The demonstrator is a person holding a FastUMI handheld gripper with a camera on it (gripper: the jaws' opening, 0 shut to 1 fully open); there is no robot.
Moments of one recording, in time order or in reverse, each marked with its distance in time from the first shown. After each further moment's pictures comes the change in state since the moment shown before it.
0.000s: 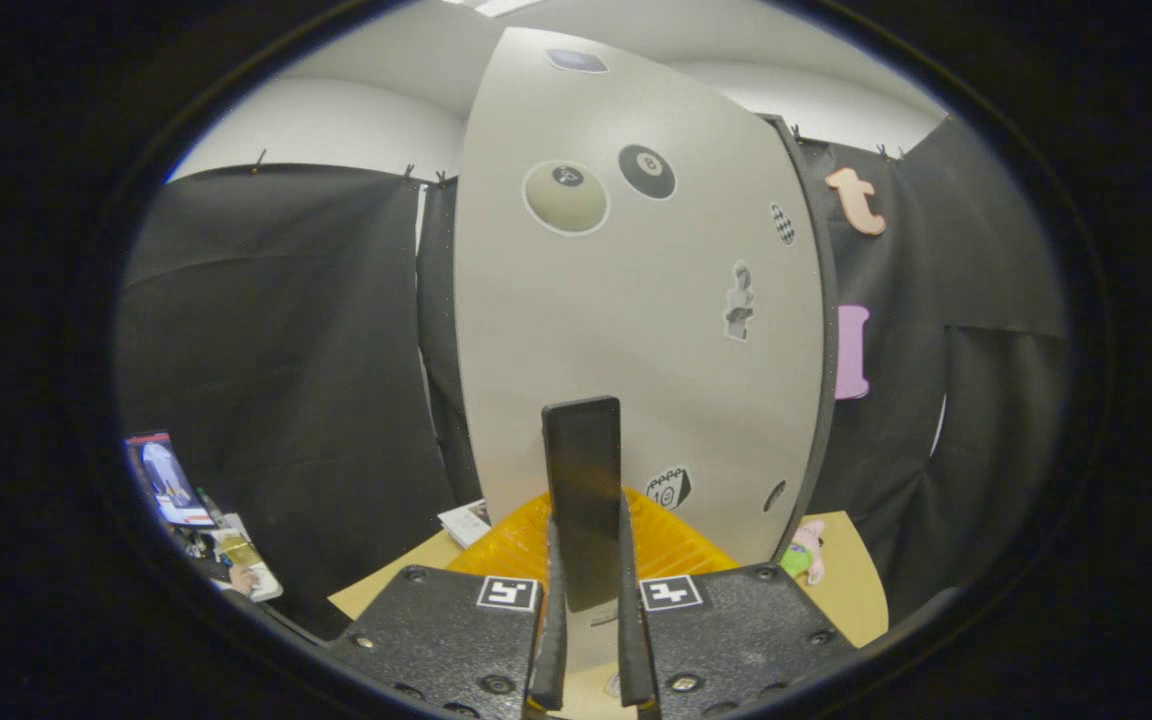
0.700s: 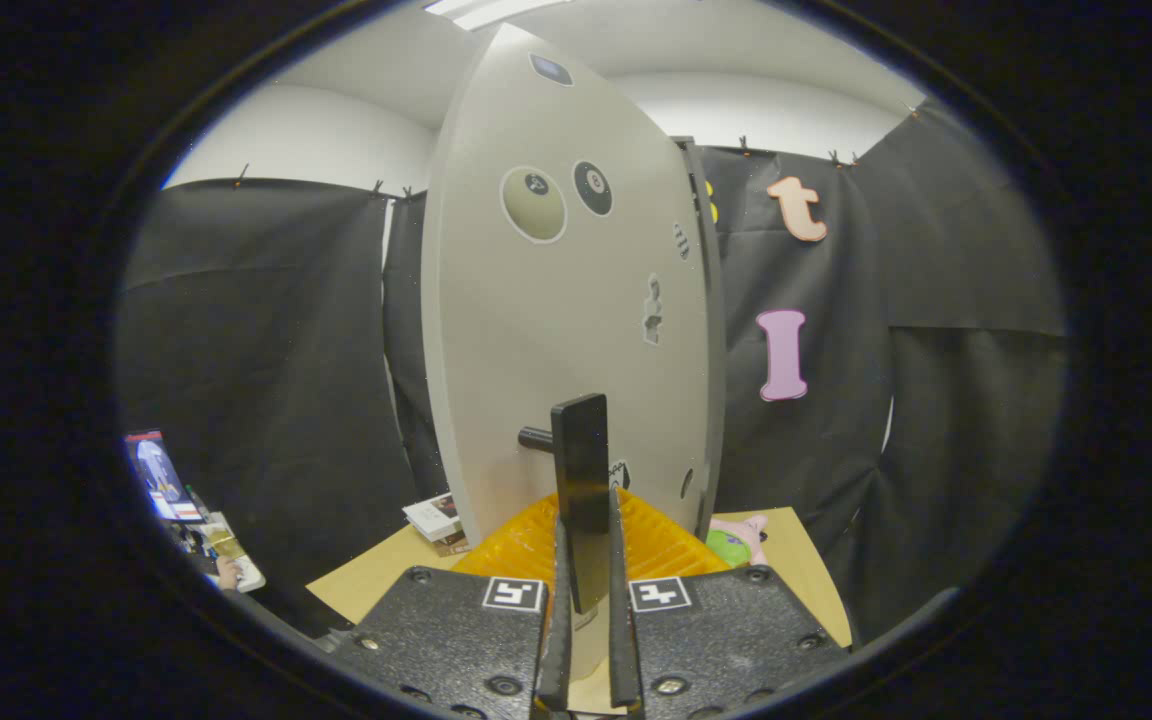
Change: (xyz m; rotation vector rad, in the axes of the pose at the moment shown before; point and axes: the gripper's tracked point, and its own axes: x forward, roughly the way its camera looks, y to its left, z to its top) arm -0.029 -0.040 0.000 0.022 -0.034 -0.106
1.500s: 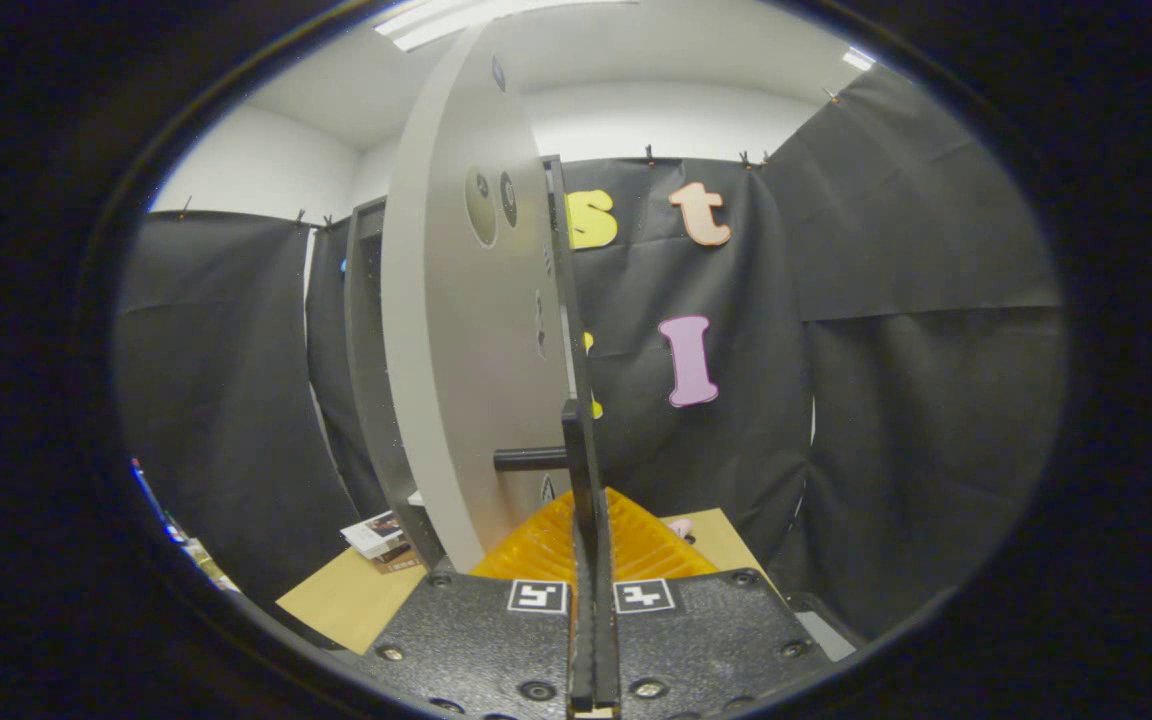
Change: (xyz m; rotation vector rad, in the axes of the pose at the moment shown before) arm -0.001 -0.046 0.007 0.083 -0.056 -0.164
